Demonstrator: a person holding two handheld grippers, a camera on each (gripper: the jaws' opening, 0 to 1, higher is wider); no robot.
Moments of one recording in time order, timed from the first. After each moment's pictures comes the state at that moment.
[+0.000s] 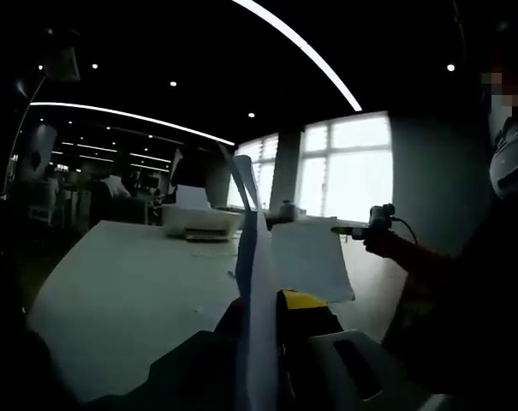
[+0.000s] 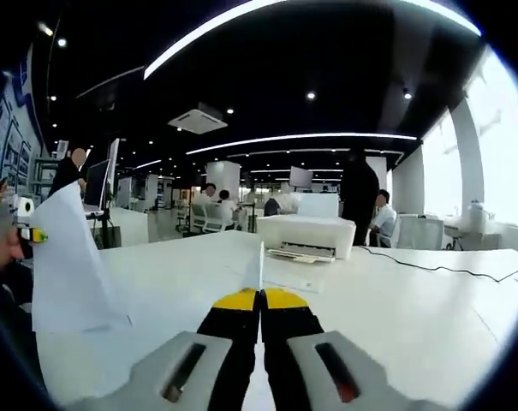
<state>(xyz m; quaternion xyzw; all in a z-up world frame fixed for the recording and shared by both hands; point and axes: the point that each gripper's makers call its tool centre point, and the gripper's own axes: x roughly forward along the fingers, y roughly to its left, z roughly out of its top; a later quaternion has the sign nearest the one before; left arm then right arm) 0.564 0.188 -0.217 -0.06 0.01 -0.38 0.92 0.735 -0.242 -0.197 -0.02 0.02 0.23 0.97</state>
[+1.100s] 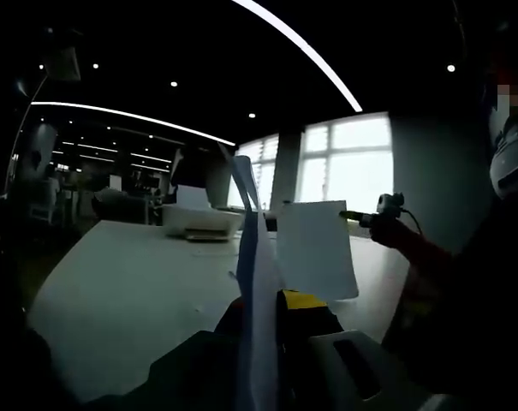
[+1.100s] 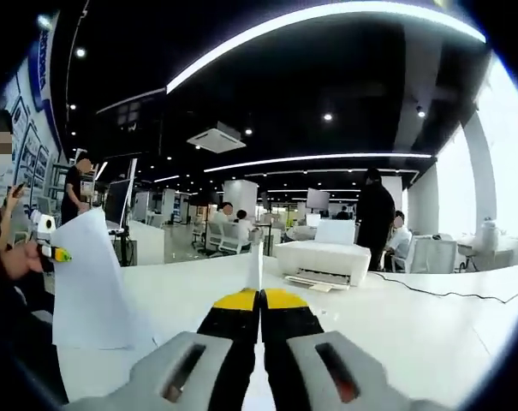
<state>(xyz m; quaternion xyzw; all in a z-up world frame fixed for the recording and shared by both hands) 0.565 0.191 -0.219 -0.07 0.01 -0.38 0.92 0.704 -0.224 -0.146 -0.03 -0.04 0.27 0.96</state>
